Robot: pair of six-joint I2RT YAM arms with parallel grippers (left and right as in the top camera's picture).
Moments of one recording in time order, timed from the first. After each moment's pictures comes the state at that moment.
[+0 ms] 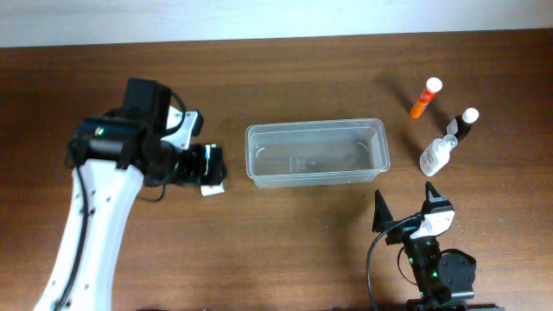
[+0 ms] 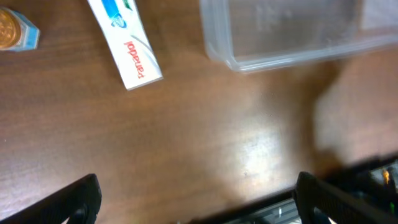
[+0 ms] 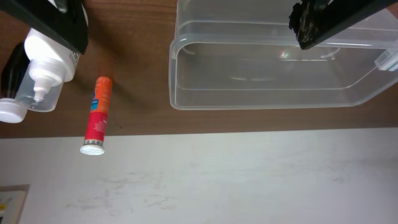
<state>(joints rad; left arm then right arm) -0.16 1.49 1.54 -1.39 0.25 -0.10 0.03 0.01 0.01 -0.06 -0.12 0.08</state>
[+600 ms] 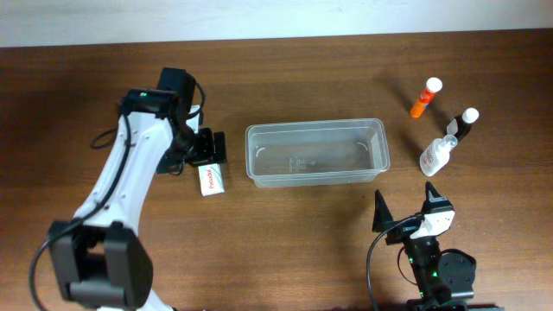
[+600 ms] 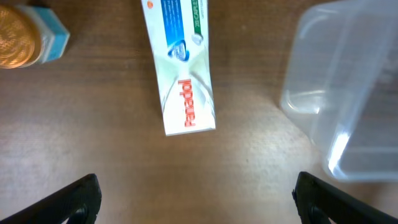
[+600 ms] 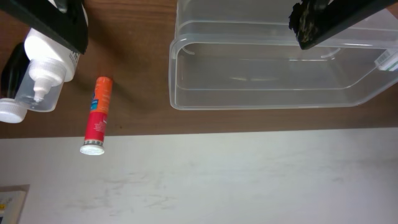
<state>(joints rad) -0.16 1.81 1.54 -1.23 0.10 -0.26 0.03 0.01 0.01 -0.06 -0.12 0.08</state>
